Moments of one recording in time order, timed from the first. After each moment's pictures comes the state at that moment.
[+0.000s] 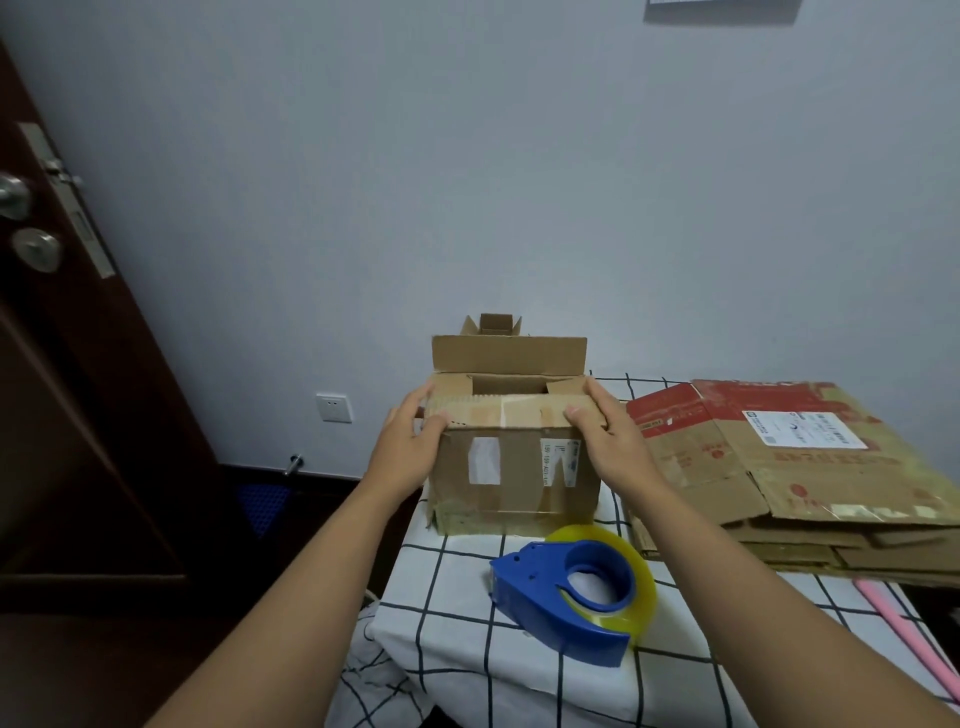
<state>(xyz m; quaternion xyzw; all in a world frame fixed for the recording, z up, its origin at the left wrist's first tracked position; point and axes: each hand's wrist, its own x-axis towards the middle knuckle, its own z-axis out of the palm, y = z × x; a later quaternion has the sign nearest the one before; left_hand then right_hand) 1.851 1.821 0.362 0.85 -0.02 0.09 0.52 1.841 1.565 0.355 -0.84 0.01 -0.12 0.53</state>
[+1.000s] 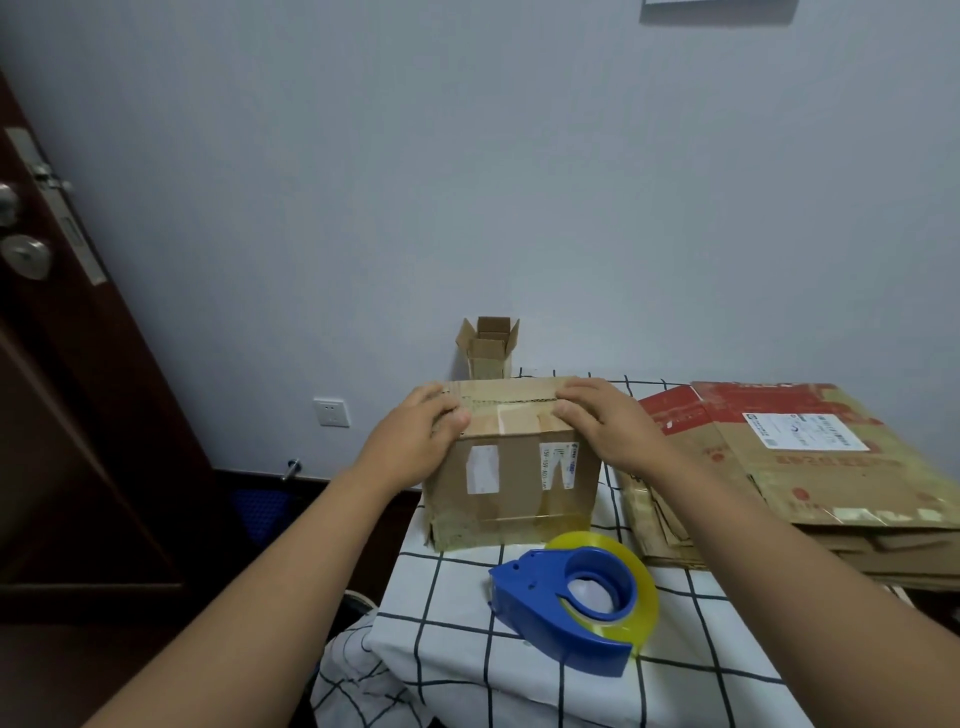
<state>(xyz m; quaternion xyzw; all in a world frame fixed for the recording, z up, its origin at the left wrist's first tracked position) 1.861 1.823 0.386 0.95 -0.15 0.10 0.27 1.866 1.547 0.382 -0.93 -0.13 -0.12 0.32</state>
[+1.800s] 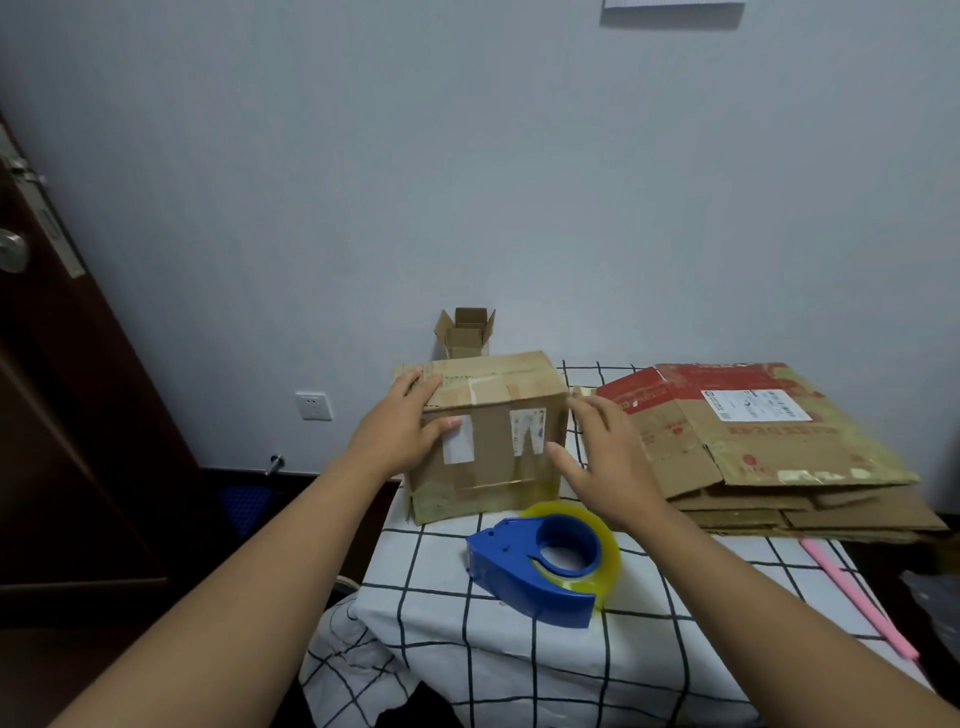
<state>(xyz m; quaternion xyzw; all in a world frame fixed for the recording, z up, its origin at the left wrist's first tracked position) 1.851 1.813 0.380 0.97 -0.13 0.09 0.20 1.785 1.542 0.342 -0.93 -0.07 -0.22 0.28</state>
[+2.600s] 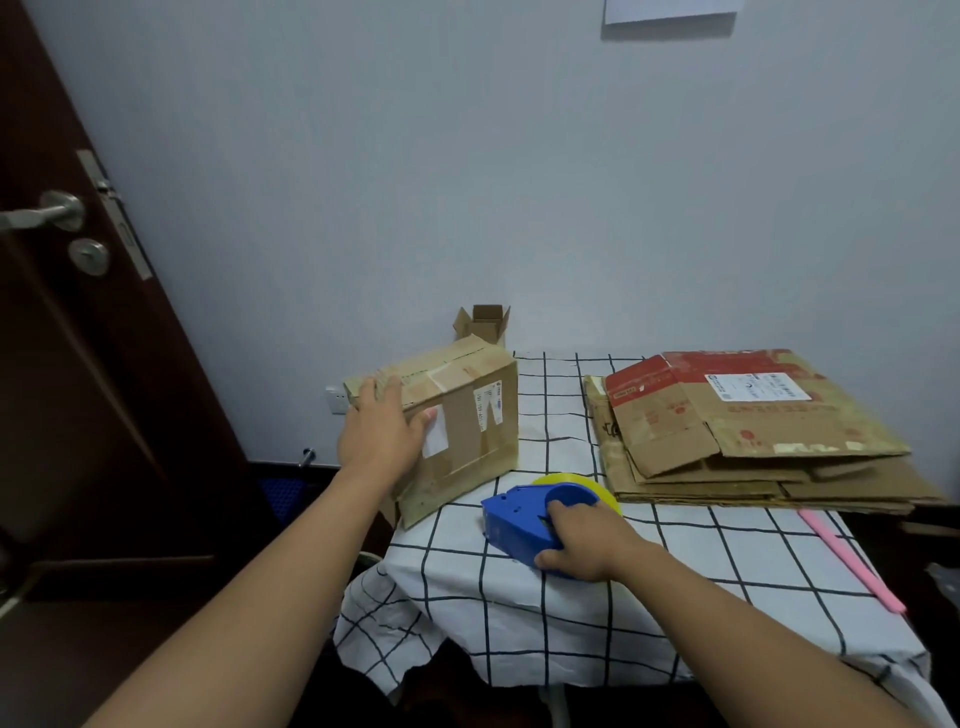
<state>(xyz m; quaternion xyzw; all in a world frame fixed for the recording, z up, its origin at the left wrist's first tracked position) 1.785 1.832 0.380 0.97 0.05 0.15 0.16 1.728 1.573 0.292 -0.98 -0.15 0.10 0.04</state>
